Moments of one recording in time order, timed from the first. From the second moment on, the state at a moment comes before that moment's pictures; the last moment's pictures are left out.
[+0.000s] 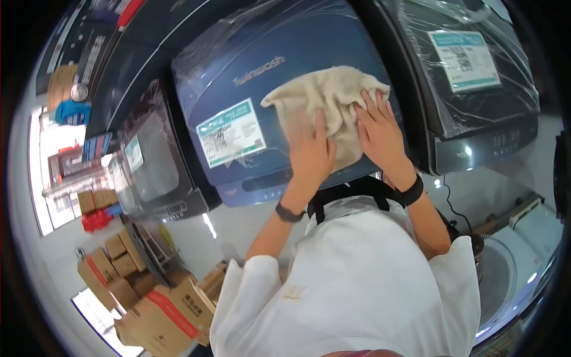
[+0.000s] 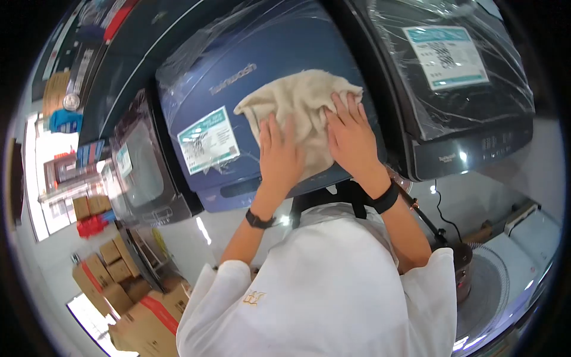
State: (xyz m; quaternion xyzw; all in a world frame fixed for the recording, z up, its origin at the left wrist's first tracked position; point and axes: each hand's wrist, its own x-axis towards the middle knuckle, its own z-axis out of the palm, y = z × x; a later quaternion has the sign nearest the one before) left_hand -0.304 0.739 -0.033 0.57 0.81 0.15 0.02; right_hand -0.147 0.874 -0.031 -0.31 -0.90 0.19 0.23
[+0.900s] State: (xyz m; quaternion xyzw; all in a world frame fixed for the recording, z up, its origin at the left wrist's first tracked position) left_hand -0.493 0.589 -0.056 0.35 0.93 0.08 -0.06; right_hand -0.397 0.801 -0.020 0.05 -0.99 0.08 0.06
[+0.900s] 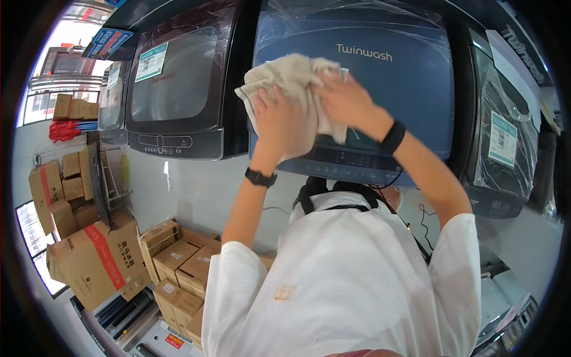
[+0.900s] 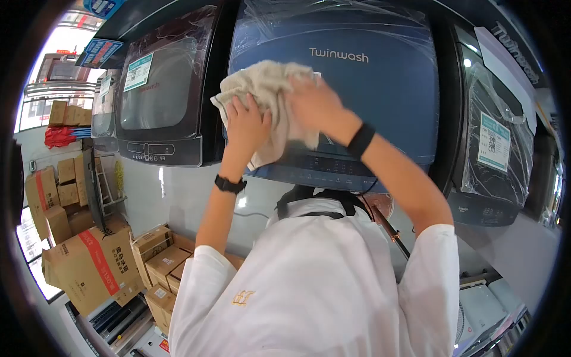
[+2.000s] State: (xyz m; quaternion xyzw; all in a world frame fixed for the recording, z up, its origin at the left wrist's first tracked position) left_hand -0.423 0.658 -0.055 0.48 0.86 0.15 -0.04; right_hand -0.305 0.787 -0.026 -0.13 -0.96 0.18 0.17
